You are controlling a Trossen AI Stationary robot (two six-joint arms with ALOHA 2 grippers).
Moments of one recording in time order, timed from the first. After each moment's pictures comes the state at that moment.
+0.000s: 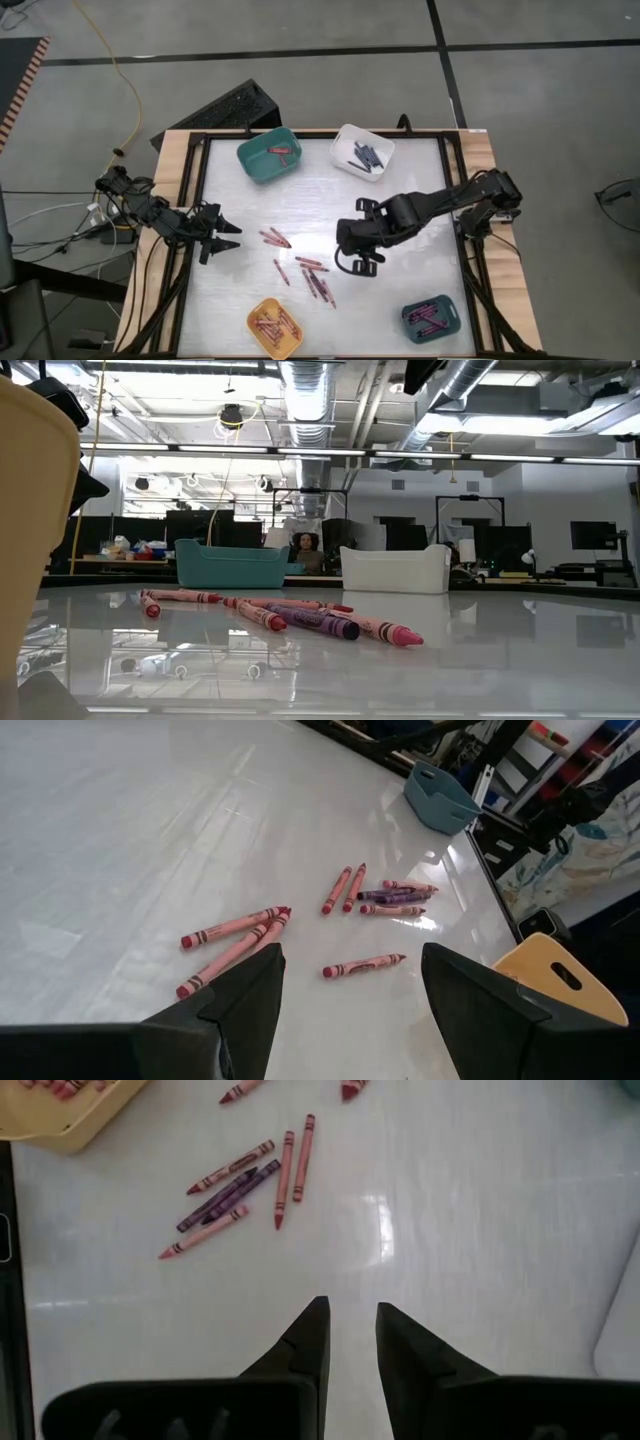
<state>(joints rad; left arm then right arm) -0.60 0.02 0.14 -0.41 -0.48 -0.63 0.32 1.69 1.77 -1.23 0.21 0.37</state>
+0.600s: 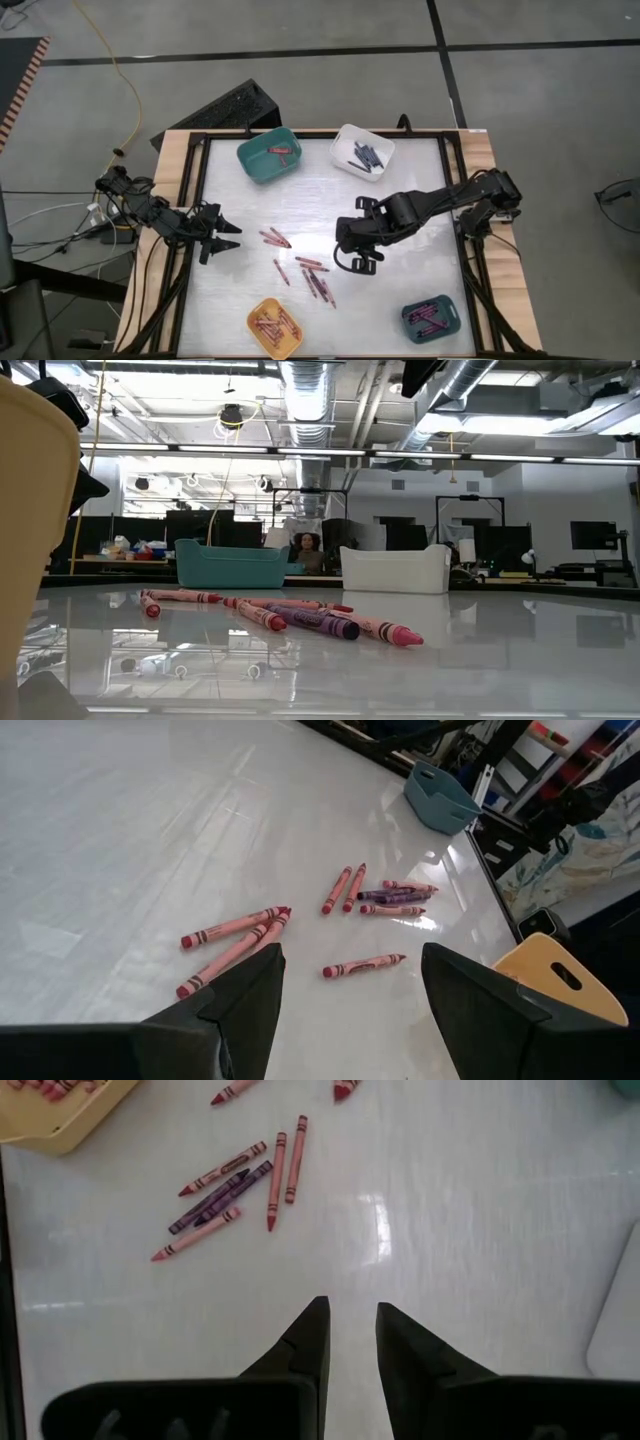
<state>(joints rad) -0.60 0.02 0.14 -0.41 -0.48 -0.63 0.31 1.69 1.77 -1.23 0.21 0.36</state>
